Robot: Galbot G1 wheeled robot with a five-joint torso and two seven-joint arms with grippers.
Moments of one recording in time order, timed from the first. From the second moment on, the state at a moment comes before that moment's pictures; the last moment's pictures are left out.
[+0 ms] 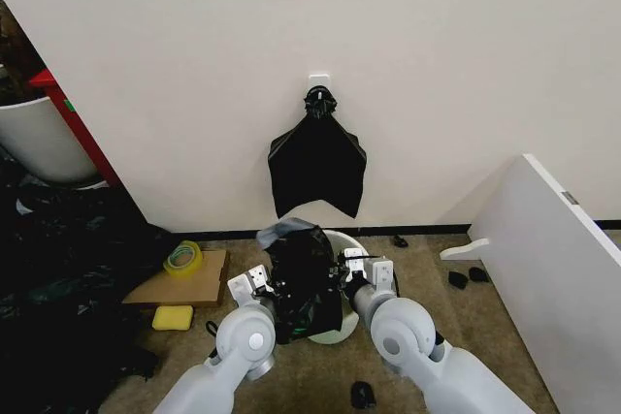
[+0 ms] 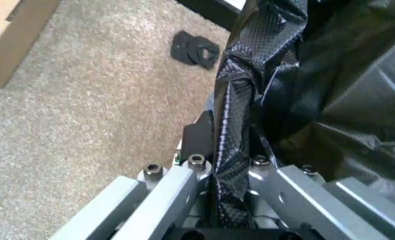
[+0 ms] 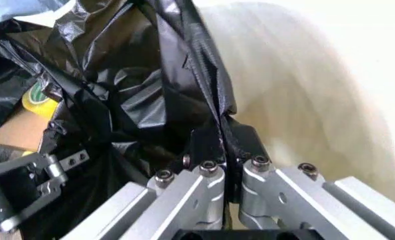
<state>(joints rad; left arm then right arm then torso) 1.13 -1.22 -0.04 -1.91 -1.14 0.32 -0.86 -1.04 1.13 -0.10 2.01 0.89 -0.56 0.59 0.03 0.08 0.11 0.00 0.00</state>
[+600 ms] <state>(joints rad) 1.20 -1.15 -0.11 -1.96 -1.15 0.29 -0.83 -1.10 1.07 -0.01 2.11 0.88 -0.52 0.60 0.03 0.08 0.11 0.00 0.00</state>
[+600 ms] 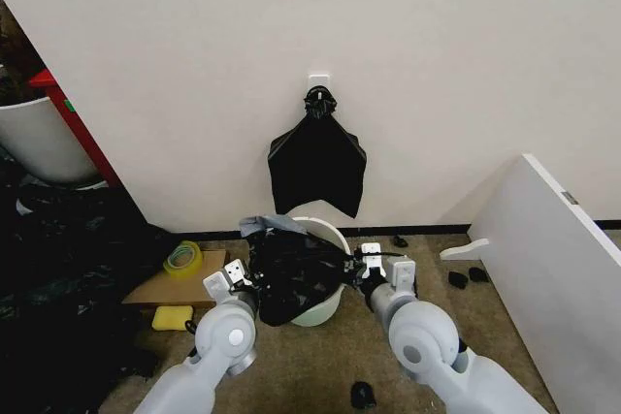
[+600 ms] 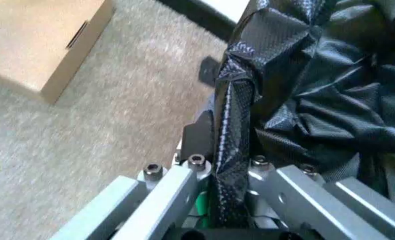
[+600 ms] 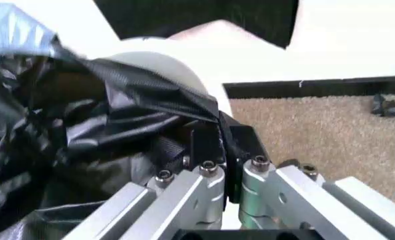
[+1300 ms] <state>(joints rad) 1.34 -1.13 -0.13 -2.06 -1.07 0.28 -0.81 -1.18 1.00 -0.03 2.20 0.81 -0.53 0.55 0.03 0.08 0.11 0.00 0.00</state>
